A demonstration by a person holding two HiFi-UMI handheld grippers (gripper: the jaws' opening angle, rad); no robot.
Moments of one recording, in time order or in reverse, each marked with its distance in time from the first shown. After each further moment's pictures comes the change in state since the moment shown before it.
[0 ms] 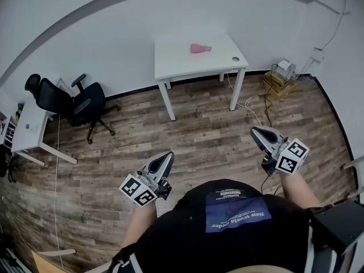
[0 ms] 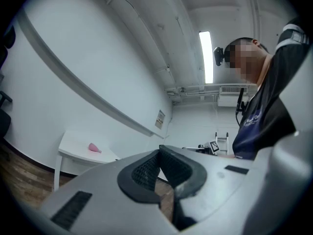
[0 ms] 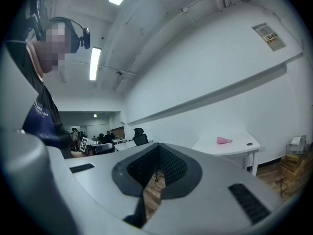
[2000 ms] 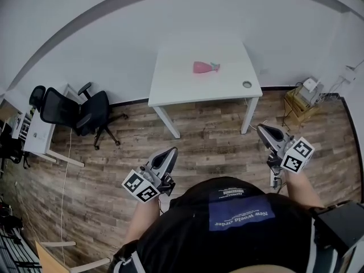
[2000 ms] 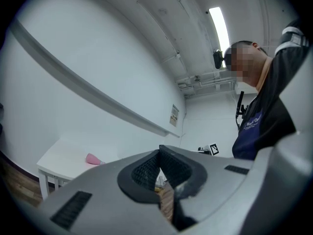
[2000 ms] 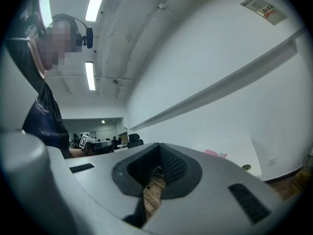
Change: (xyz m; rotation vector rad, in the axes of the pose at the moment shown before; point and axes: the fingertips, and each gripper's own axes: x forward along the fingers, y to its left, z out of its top) left arm 0.315 0.157 0.001 0.059 0.015 0.136; right arm 0.113 -0.359 0.065 0.036 -0.032 0.136
